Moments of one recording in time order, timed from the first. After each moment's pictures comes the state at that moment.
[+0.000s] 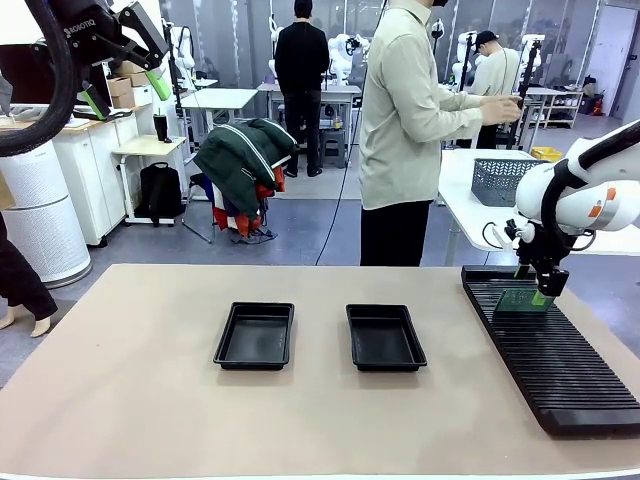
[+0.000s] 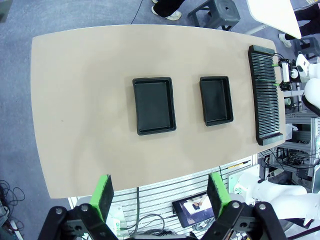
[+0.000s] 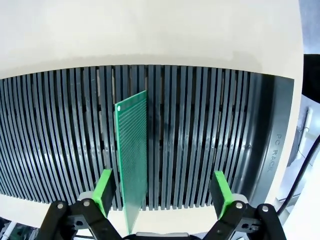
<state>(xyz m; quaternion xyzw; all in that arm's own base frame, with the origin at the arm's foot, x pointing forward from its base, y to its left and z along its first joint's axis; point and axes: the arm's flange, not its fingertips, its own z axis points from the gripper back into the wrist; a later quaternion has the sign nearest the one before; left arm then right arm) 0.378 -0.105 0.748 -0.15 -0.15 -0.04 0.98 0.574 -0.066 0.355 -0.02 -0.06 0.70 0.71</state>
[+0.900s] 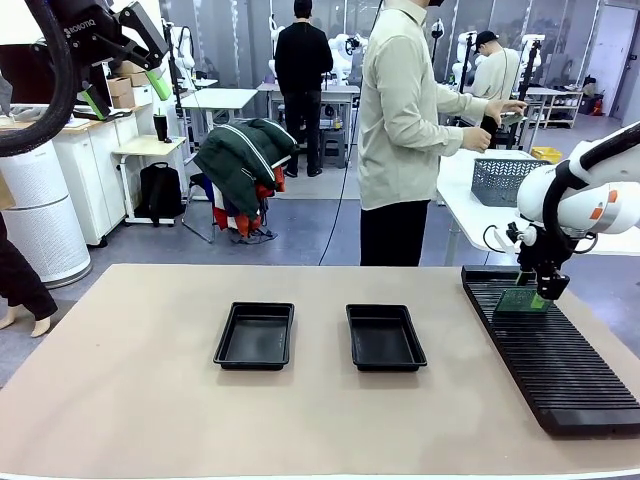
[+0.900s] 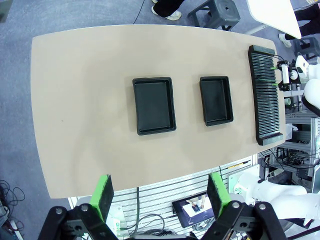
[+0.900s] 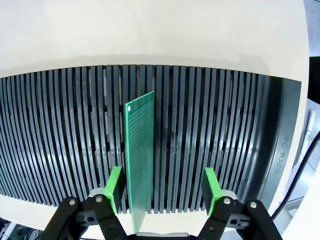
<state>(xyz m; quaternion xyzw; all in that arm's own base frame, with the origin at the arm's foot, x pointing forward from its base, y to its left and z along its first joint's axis) 0.378 -0.105 0.748 -0.15 -0.15 -0.04 0.98 0.570 -0.068 0.350 -0.01 -0.06 0.70 0.71</state>
